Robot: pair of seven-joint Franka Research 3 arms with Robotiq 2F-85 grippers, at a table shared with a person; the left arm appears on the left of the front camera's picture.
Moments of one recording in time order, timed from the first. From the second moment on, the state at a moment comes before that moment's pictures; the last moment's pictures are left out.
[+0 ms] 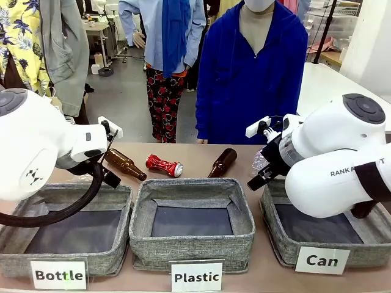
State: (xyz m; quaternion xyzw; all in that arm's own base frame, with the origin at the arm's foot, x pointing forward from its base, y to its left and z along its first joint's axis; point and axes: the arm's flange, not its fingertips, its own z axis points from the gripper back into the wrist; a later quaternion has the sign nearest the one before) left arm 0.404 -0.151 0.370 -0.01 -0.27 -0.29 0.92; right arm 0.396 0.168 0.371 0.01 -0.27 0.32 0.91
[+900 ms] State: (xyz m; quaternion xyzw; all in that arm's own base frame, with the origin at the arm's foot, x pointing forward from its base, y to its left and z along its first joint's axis) left arm 0.397 -0.164 0.389 -0.05 -0.28 -0.29 0.91; right arm 0.391 0.169 0.388 0.02 -0.27 0.32 0.91
